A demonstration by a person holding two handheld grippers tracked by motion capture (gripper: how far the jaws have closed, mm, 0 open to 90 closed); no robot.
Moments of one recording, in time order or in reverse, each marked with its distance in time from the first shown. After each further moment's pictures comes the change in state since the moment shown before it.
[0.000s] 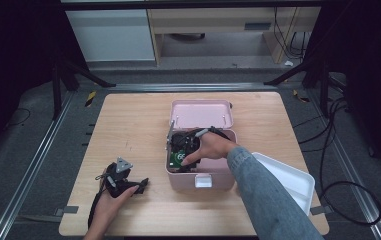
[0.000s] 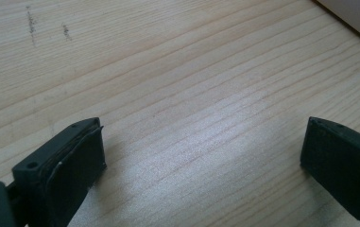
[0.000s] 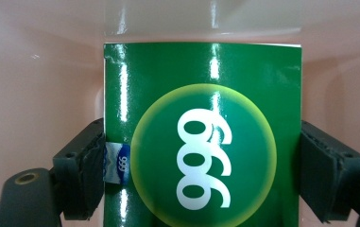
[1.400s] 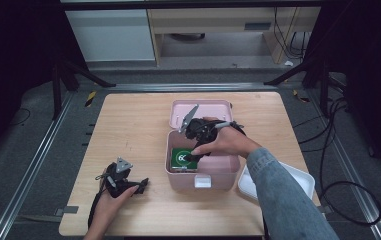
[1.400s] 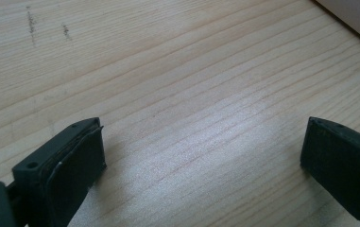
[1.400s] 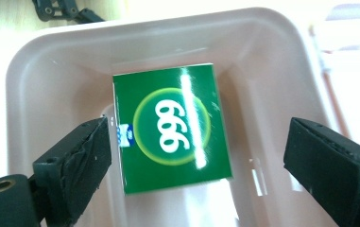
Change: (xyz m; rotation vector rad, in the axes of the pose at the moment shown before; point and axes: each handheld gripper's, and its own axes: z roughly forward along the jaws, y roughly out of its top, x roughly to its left) left arm 0.000 0.000 0.000 -0.001 0.000 0.000; right arm 0.004 -0.034 -0.067 -0.229 -0.117 0.157
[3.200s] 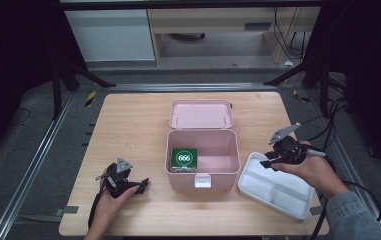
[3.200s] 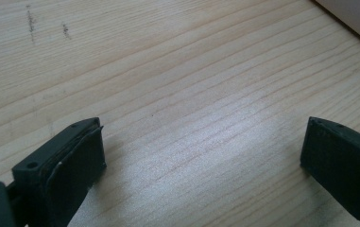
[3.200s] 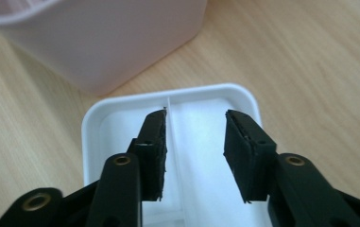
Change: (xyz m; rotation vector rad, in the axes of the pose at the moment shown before) left arm -0.002 0.000 0.000 -0.001 0.005 -0.003; right arm 0.017 -0.210 -0.095 0.015 -0.193 0.391
